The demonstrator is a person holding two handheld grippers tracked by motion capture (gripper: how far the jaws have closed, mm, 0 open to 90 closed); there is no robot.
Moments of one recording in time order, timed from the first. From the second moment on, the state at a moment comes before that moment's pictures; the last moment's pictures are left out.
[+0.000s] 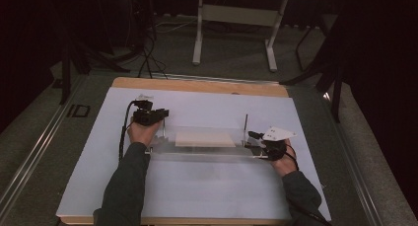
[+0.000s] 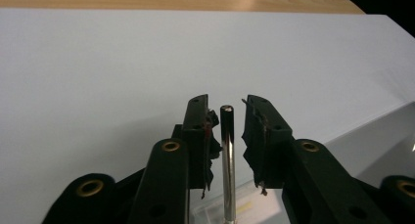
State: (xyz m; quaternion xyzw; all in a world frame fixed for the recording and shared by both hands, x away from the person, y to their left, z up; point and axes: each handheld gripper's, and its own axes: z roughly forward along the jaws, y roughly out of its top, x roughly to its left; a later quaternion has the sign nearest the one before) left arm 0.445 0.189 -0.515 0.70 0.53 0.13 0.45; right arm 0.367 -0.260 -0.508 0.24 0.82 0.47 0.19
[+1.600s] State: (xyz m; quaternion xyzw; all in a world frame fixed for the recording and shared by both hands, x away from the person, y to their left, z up) left arm 0.377 0.215 -0.498 0.71 0.46 0.18 0.51; right arm 0.374 -0.261 -0.501 0.25 0.82 0.48 0.18
